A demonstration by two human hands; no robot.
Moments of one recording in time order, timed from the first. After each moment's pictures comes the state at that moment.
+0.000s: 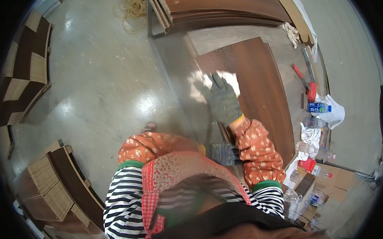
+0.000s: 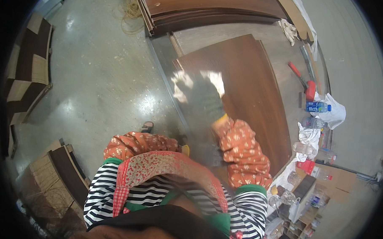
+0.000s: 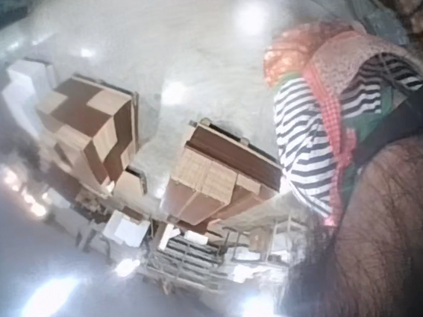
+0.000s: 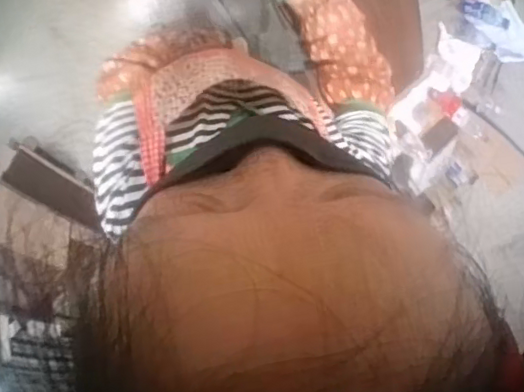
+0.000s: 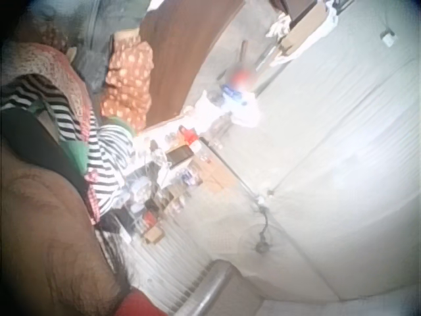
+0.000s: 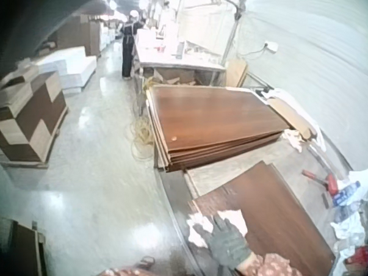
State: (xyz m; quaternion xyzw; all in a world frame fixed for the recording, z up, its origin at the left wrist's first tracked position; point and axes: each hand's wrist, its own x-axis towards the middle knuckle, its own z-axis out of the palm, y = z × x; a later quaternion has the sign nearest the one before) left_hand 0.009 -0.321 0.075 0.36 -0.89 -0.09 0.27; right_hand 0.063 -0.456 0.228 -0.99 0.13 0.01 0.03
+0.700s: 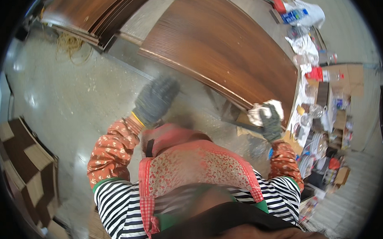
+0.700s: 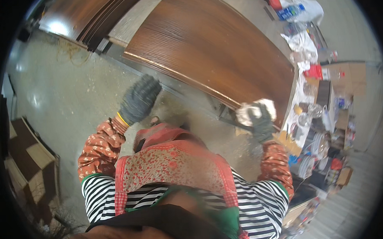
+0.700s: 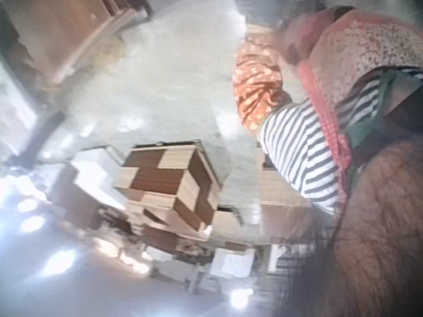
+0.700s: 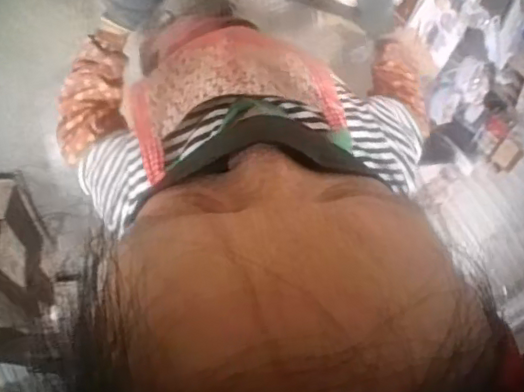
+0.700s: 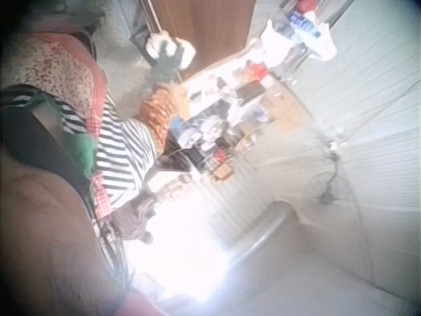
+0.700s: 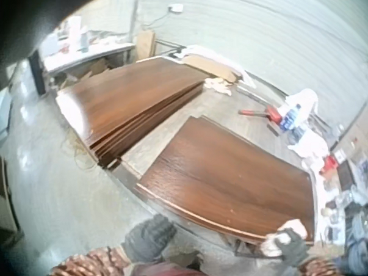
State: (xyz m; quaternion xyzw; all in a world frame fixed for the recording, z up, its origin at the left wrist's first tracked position) left_hand 0.234 -0.318 0.131 0.43 -0.87 0.01 0.25; right_hand -0.274 -0.279 0.213 -0.90 0.41 0.03 -0.11
